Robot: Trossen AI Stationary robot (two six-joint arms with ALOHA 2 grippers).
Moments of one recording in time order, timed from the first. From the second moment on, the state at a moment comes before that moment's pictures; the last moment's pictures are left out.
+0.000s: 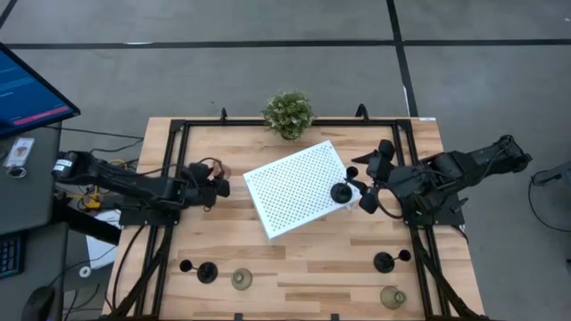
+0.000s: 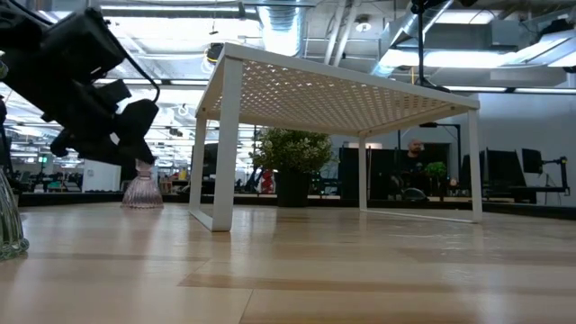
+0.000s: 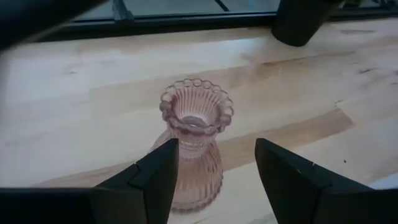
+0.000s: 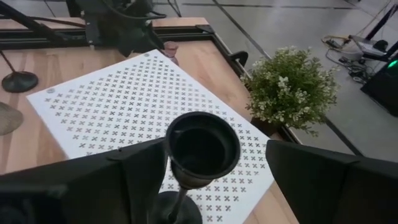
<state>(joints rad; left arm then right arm) -0.13 0.89 0.23 -0.26 -0.95 -1.03 0.35 0.99 1.10 -0.76 0.71 0.26</state>
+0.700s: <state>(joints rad) 0.02 1.11 0.23 0.03 -0.99 -0.94 0.34 0.99 1.10 -0.76 0.70 0.25</state>
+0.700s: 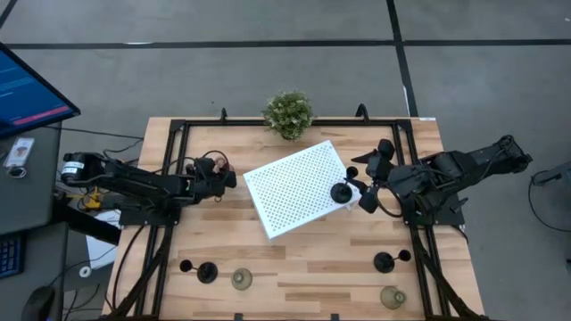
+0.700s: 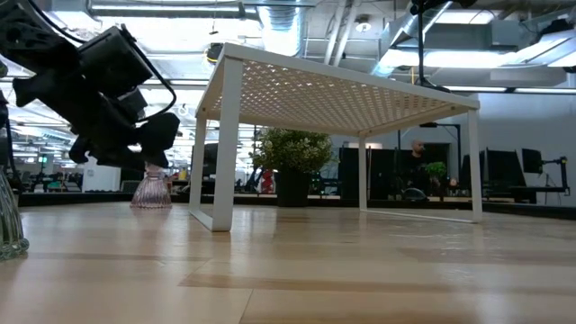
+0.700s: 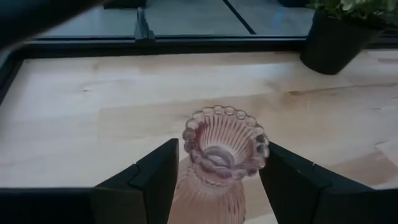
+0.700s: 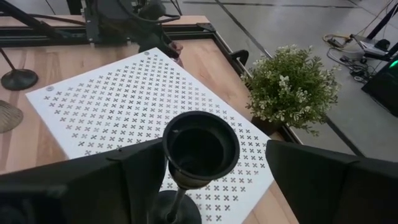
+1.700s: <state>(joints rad) 0.00 0.99 0.23 0.09 -0.99 -0.80 0.34 0.99 1.10 -0.77 0.70 0.26</state>
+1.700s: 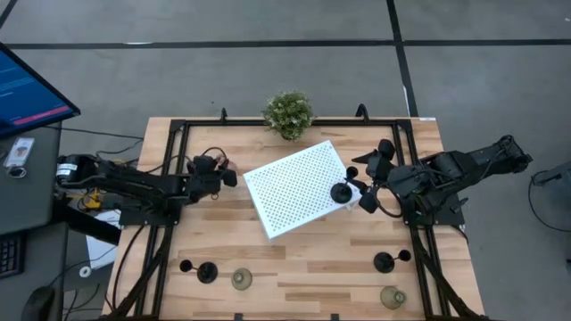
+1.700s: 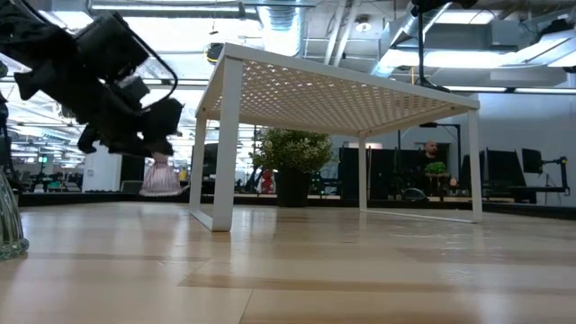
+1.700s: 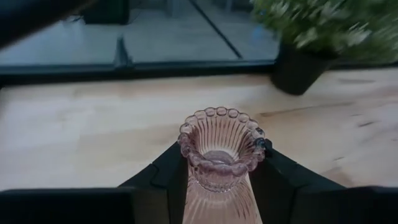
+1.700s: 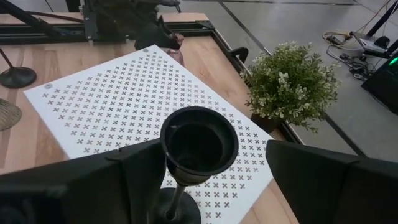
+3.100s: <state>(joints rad) 0.00 0.96 0.61 0.58 -0.52 0.01 0.34 0.99 1.10 -0.67 0.71 0.25</state>
